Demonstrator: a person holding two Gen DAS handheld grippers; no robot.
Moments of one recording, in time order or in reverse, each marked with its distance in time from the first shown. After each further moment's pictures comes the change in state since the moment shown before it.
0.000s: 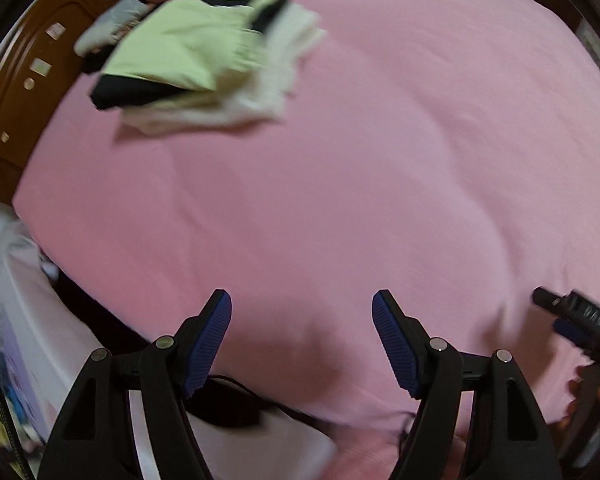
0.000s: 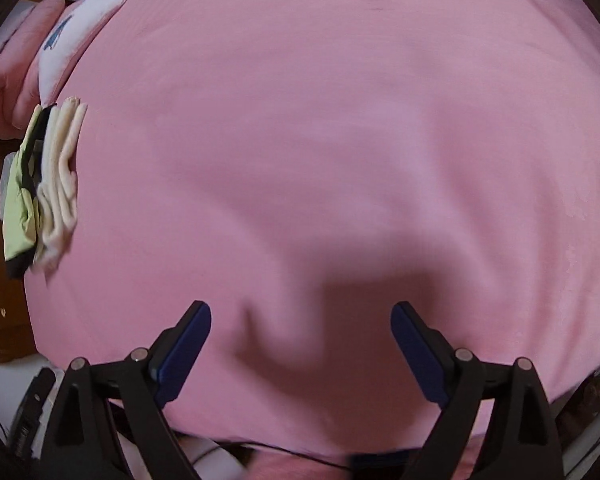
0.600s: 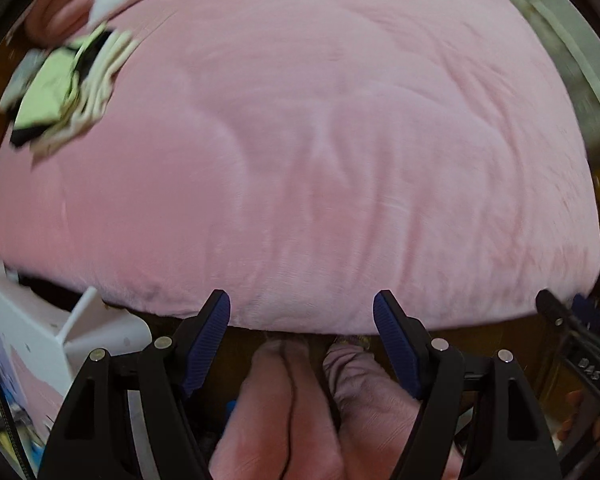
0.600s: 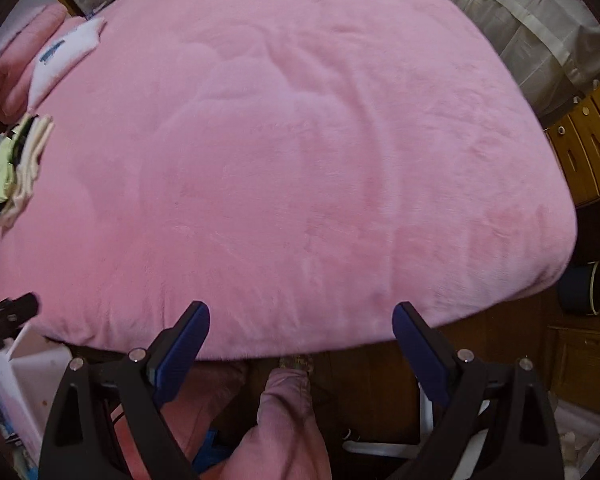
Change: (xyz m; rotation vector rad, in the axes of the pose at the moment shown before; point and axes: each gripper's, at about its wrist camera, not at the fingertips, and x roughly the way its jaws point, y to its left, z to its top) left arm -0.107 -0.256 -0.135 0.271 0.081 -0.110; right arm -0.197 -0.223 -0.092 -0.107 -0.204 -0.235
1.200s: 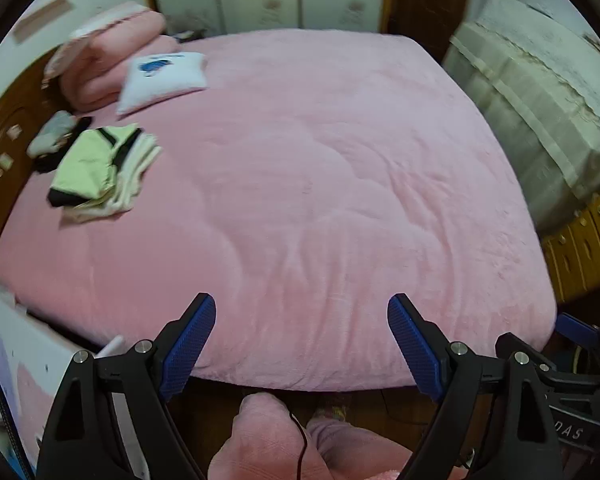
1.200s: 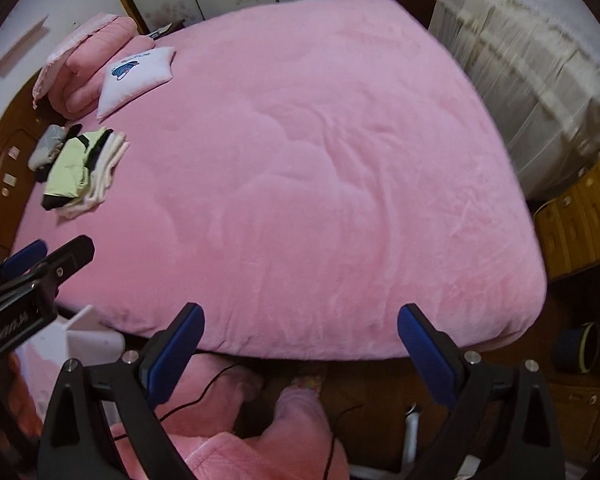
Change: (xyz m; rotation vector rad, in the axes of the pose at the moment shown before) left arm -0.147 -0.023 -0.039 -0.058 -0.410 -0.018; right arm -0.147 0.034 -0.004 -0.148 -0.187 0.065
